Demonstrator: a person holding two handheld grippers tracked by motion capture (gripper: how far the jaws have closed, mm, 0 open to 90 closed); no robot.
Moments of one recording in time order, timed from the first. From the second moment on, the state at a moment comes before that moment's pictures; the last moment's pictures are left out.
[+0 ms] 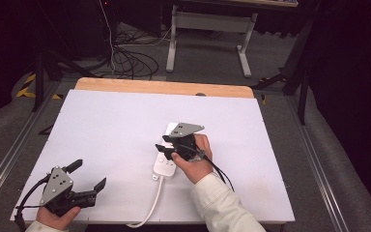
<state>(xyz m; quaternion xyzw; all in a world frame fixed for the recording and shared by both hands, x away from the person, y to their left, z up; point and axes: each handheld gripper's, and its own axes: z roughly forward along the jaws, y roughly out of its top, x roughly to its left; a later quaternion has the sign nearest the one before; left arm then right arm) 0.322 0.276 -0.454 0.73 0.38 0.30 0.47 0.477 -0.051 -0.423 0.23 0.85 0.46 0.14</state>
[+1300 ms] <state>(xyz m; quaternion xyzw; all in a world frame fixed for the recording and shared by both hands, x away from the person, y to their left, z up) 0.321 0.275 -0.454 0.73 0.39 0.31 0.47 0.433 -0.124 -0.390 0.23 0.82 0.50 0.16</state>
